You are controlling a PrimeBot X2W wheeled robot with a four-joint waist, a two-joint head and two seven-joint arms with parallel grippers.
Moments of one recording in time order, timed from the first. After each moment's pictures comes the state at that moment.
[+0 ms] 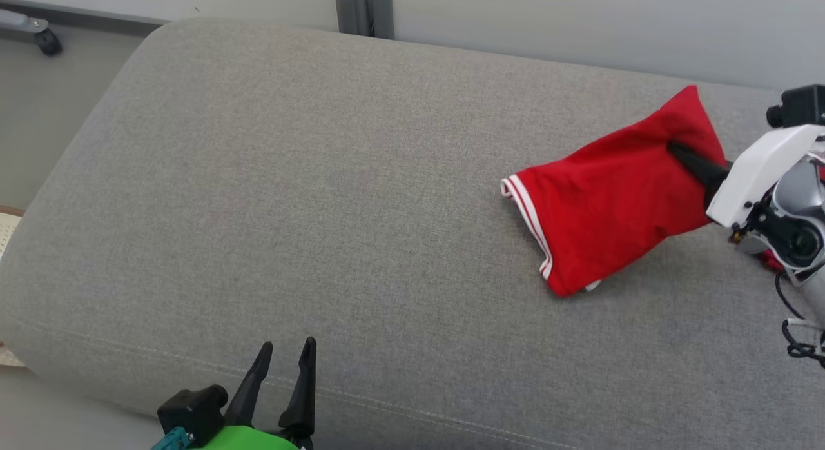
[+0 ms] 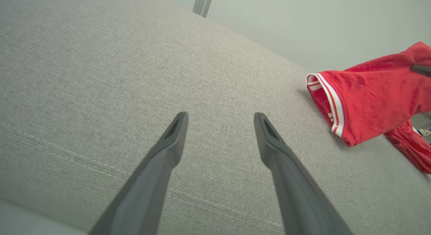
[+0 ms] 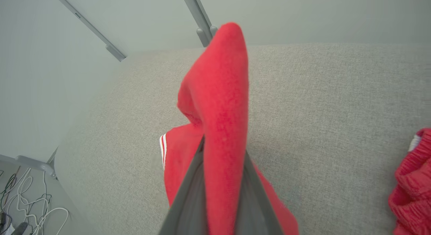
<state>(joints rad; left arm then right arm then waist) 0.09 0.11 -0.40 0.11 -0.66 0.01 -0.25 -0.60 -0.53 0.60 0.55 1.08 0.12 0.27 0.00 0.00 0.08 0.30</state>
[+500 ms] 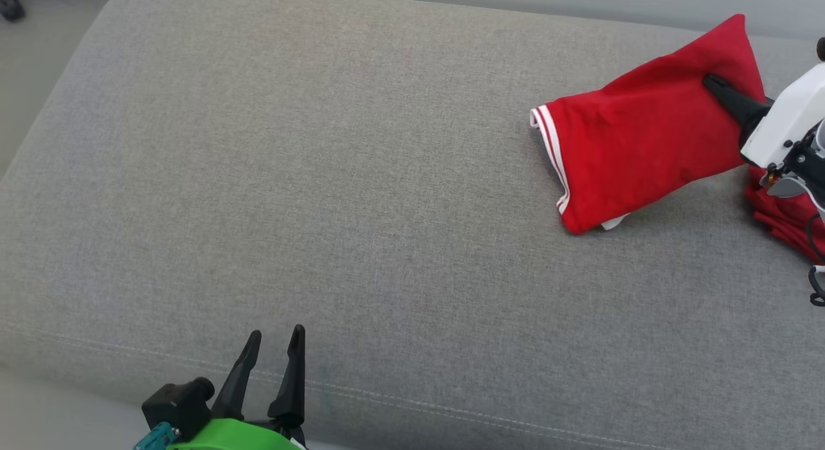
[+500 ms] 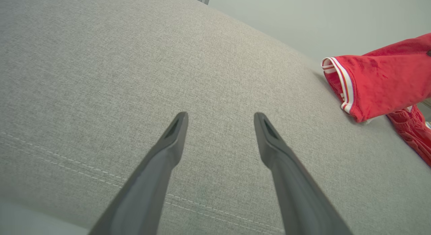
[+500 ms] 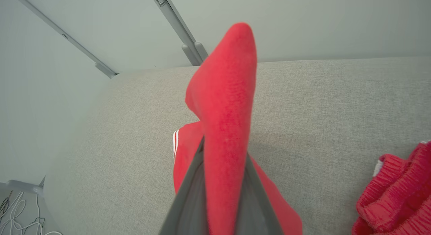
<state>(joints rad) 0.09 0.11 -0.36 0.07 -0.65 0.00 -0.25 -0.74 -0.56 0.55 0.59 1.08 0.12 0.30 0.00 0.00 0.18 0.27</state>
